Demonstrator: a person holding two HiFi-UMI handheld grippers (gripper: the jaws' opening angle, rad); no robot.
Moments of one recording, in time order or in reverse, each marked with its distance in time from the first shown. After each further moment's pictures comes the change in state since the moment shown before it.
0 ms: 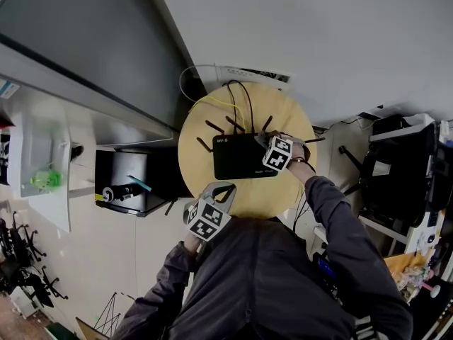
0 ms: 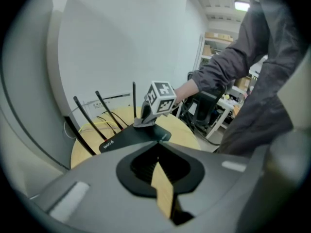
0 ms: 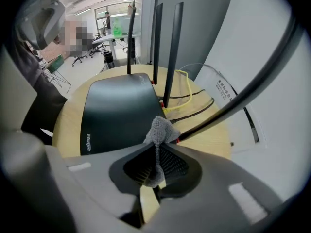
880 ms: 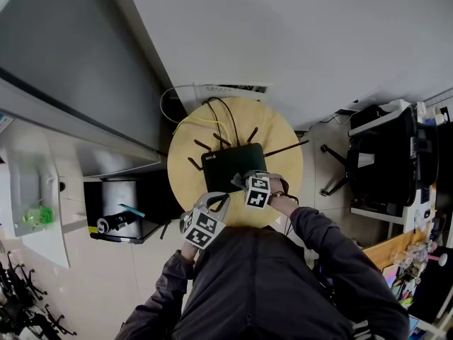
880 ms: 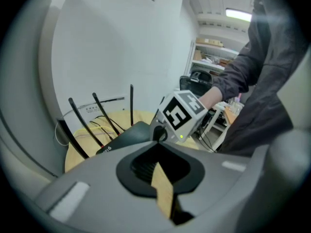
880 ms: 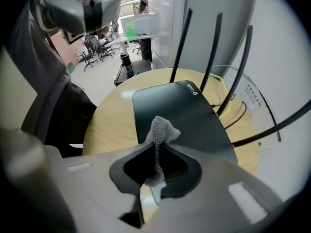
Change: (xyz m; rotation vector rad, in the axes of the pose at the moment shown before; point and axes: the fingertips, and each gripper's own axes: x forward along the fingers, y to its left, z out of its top) left arm 0.003 0.014 -0.004 0.047 -0.042 -0.105; right arm -0.010 0.123 0.034 0.016 0.007 0.153
